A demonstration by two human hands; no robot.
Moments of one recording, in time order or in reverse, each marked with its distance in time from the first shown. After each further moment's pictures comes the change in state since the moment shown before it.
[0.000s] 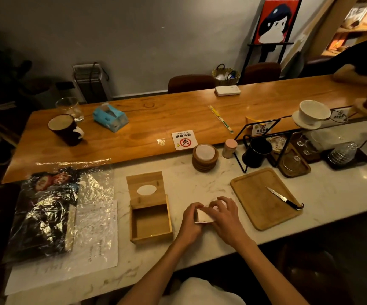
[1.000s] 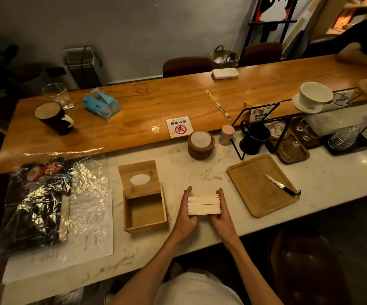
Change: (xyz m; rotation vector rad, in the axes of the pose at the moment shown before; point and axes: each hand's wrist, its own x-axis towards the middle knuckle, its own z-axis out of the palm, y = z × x) left_hand -0.012 -0.017 0.001 -0.051 -0.079 0.052; right_hand -0.023 -0.019 0.021 1.012 0.103 0.511
